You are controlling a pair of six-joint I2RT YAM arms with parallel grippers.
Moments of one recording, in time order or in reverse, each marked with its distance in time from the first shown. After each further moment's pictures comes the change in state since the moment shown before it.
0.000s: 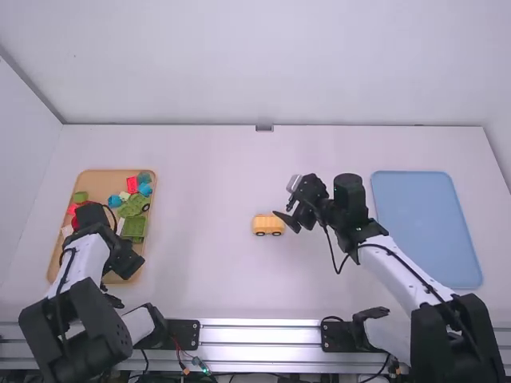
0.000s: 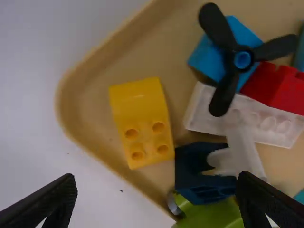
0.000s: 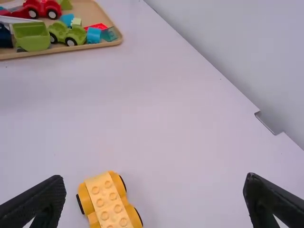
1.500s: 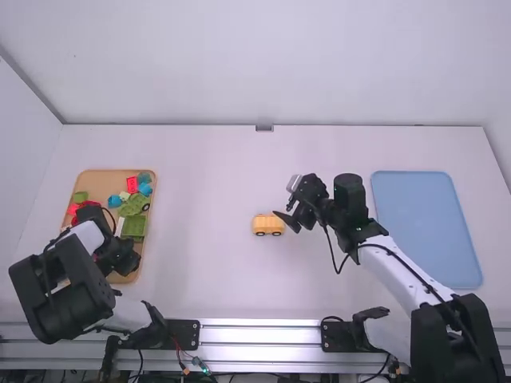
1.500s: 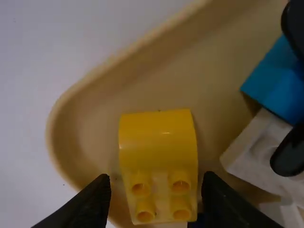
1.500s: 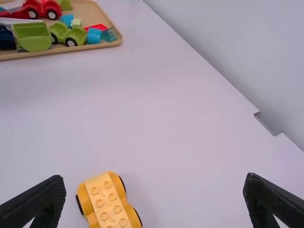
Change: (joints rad) left arm 0.057 0.263 0.058 0.023 0.055 -0.045; right arm 0.000 0.000 0.000 0.003 0.000 0.000
